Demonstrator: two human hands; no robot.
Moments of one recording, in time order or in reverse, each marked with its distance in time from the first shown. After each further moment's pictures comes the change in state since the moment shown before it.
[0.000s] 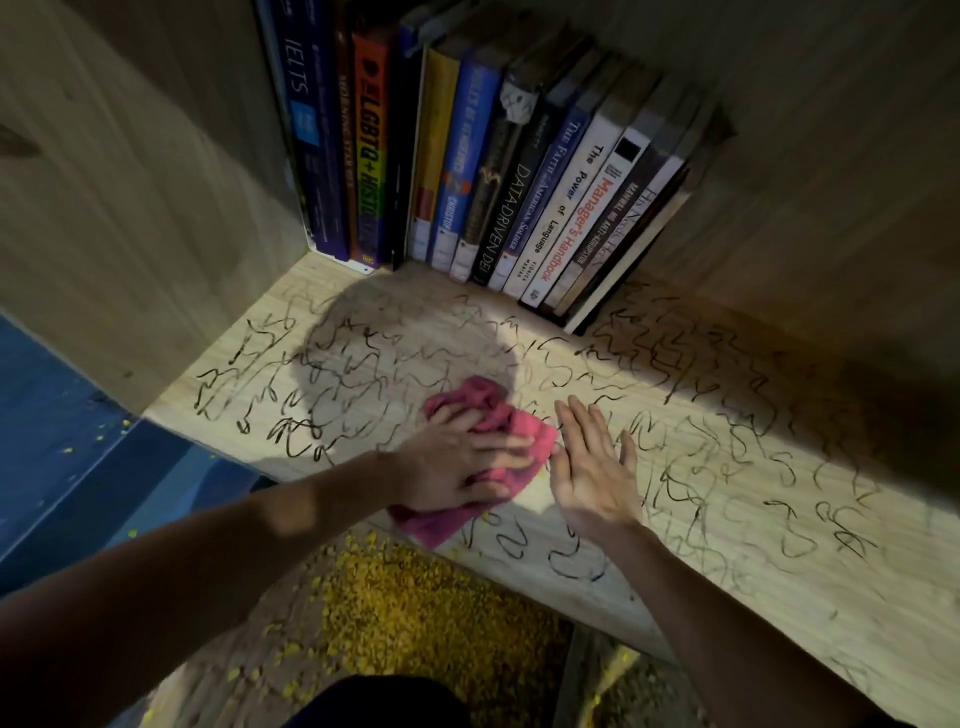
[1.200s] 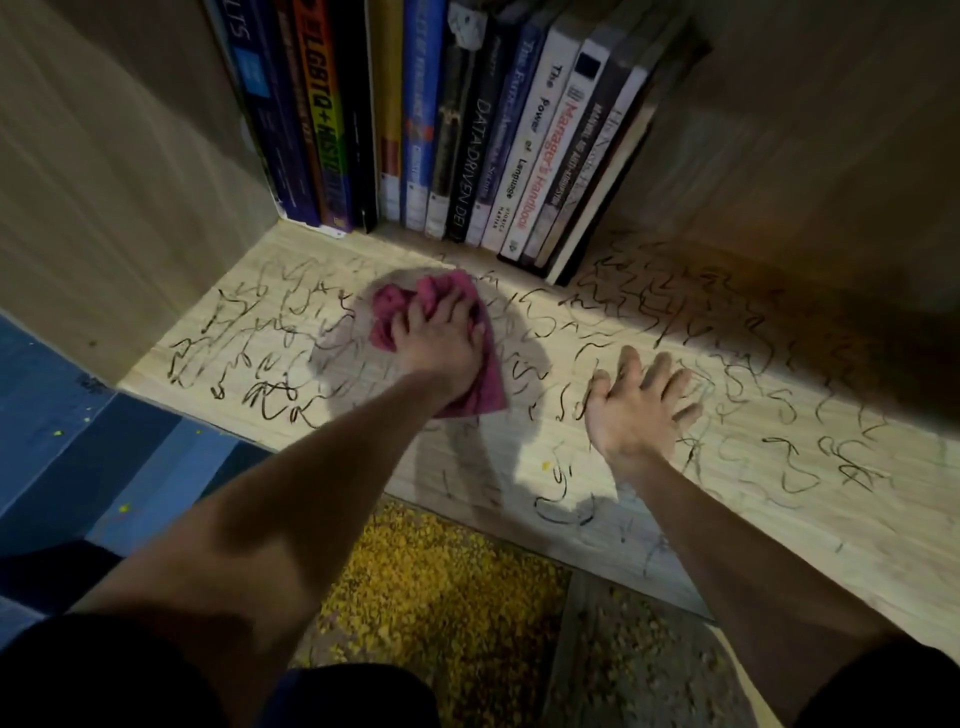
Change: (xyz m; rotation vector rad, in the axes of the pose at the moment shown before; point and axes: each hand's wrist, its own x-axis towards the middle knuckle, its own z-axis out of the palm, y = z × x) left_hand 0.060 -0.001 -0.015 -0.059 0.257 -0.854; right_hand 0.011 0.032 -0.009 0.108 0.122 0.487
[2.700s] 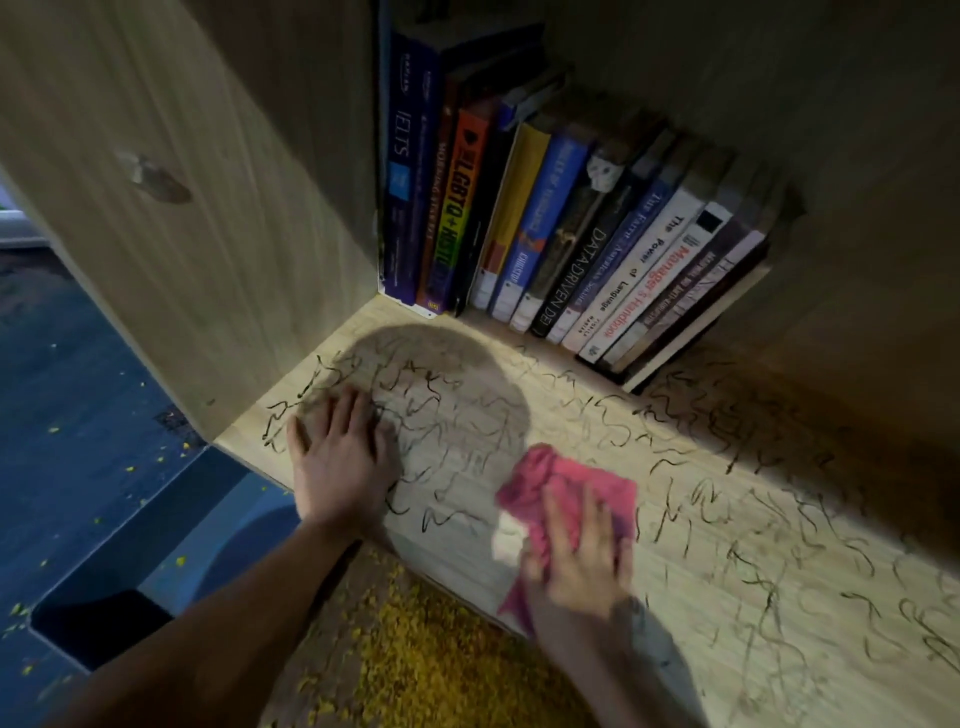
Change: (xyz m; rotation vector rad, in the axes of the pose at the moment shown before) left_hand -0.066 -0.143 -0.018 -0.141 0.265 -0.312; right_hand -0.100 -0.066 0.043 -0.035 0.085 -0.483
